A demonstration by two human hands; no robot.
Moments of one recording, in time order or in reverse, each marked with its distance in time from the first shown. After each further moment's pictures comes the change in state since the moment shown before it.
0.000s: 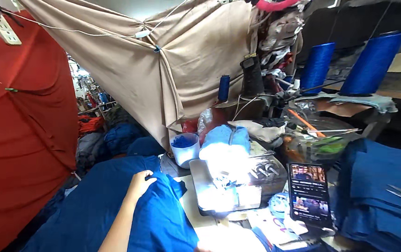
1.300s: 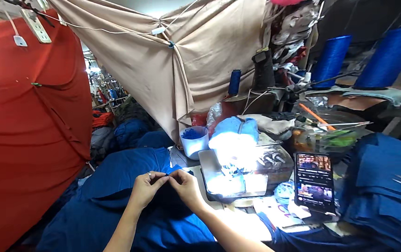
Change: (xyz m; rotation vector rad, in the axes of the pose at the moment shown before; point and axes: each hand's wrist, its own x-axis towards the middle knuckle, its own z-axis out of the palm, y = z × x) left_hand -0.118 0.039 -0.027 -0.508 0.235 0.236; right_hand 0.153 -0.073 -0.012 0.296 0.725 -0.111
